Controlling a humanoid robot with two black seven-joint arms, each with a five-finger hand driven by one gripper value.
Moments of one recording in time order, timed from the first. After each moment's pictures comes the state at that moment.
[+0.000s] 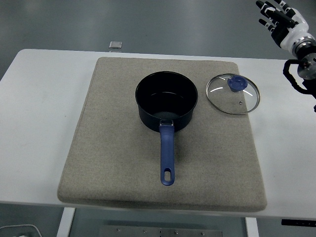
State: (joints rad) left arm -0.04 0.00 -0.01 -0.11 0.12 -0.05 -0.14; right arm 1.22 -0.28 0.16 0.45 0.44 0.02 0.20
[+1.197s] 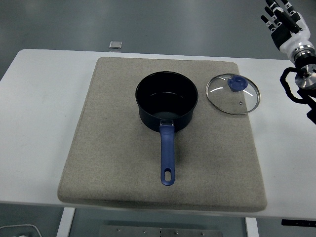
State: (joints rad) left arm -0.04 0.00 -0.01 -0.11 0.12 -0.05 -0.14; right arm 1.14 -0.25 0.29 0.40 0.47 0.14 0.34
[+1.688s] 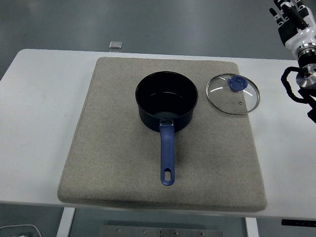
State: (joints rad) left arm -0.04 0.00 -0.01 -0.11 0.12 -0.05 -0.14; right arm 1.15 -0.25 0.29 0.40 0.47 0.13 0.39
